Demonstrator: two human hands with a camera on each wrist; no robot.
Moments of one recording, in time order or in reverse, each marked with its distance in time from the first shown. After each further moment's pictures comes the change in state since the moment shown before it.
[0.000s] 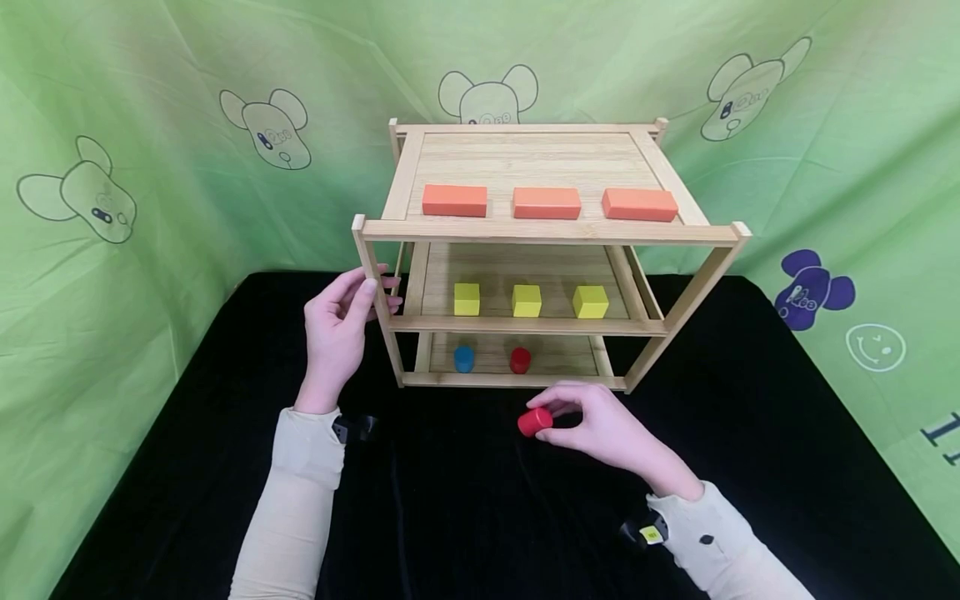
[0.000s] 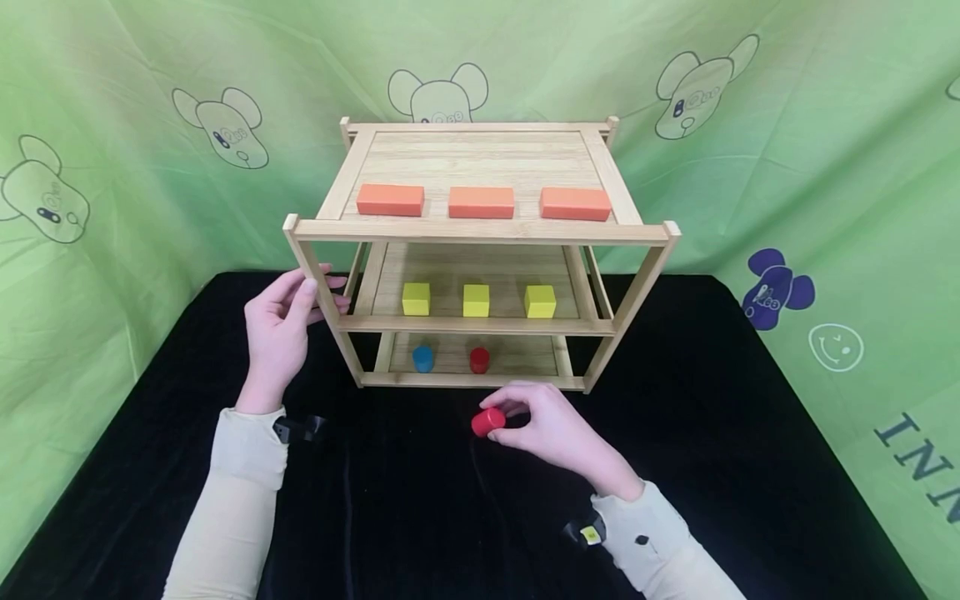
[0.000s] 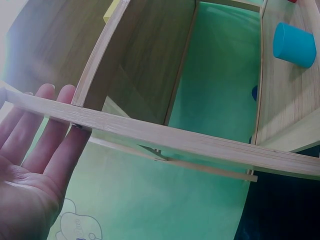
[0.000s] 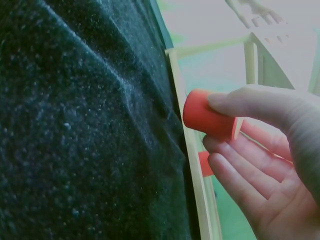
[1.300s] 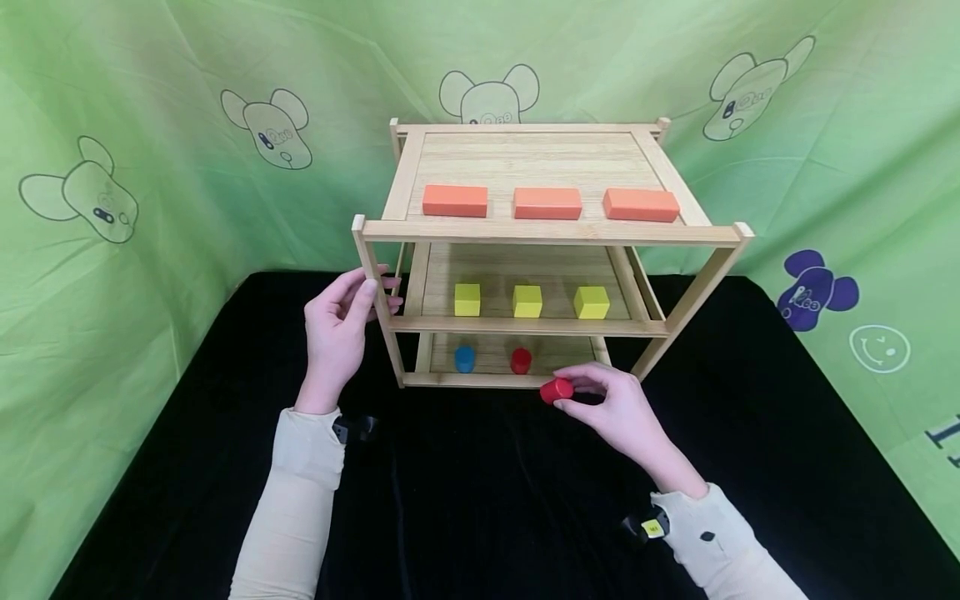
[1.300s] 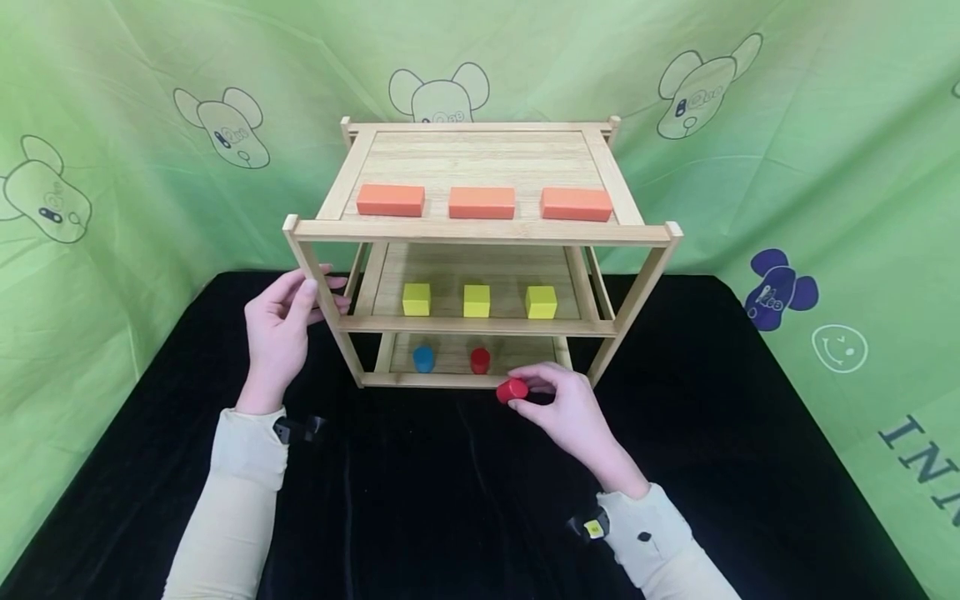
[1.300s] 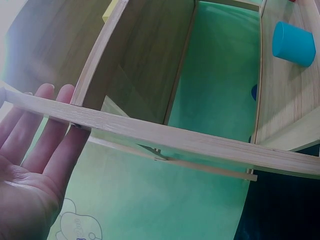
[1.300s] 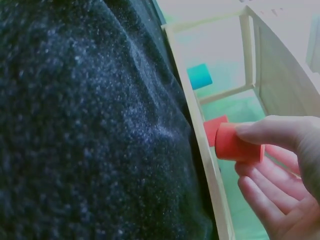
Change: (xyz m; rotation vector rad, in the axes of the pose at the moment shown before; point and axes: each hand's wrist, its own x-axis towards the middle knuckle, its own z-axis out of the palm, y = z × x) left_hand 0.000 0.000 -0.001 0.048 -0.015 0.012; right_hand -0.002 0.023 -0.007 -0.021 0.314 0.047
